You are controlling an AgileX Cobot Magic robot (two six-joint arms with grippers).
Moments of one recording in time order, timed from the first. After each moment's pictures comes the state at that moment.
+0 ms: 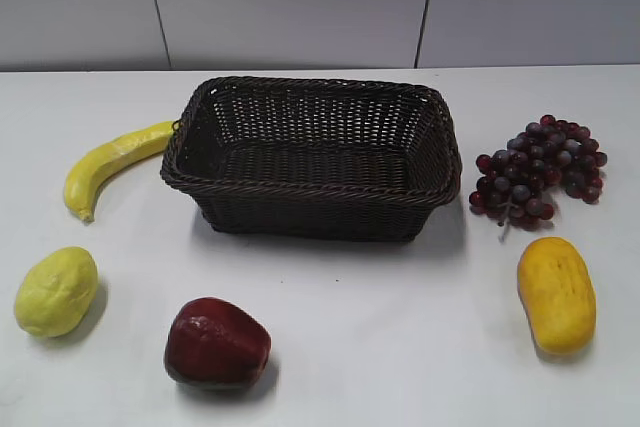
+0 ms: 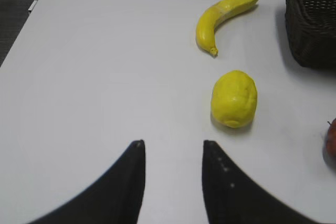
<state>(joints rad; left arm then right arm) -0.03 -0.01 -0.49 0.00 1.08 0.08 0.09 0.75 -0.60 0.02 0.58 0.05</state>
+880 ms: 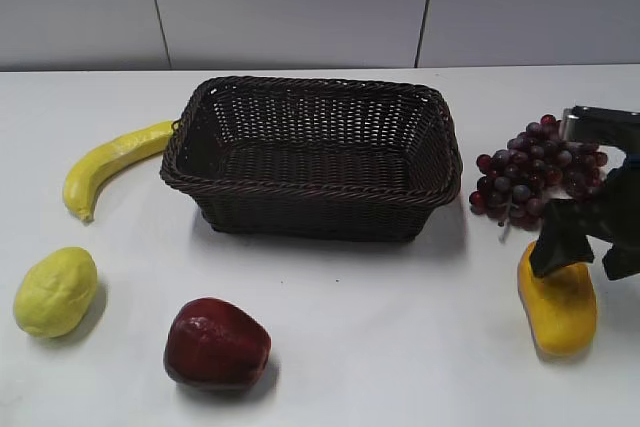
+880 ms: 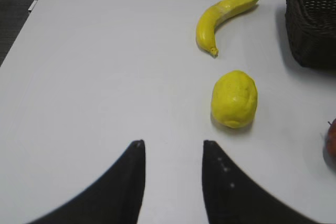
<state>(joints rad) -0.03 -0.01 -0.49 0.00 1.08 0.08 0.10 1.63 -0.79 0.25 0.63 -0.15</state>
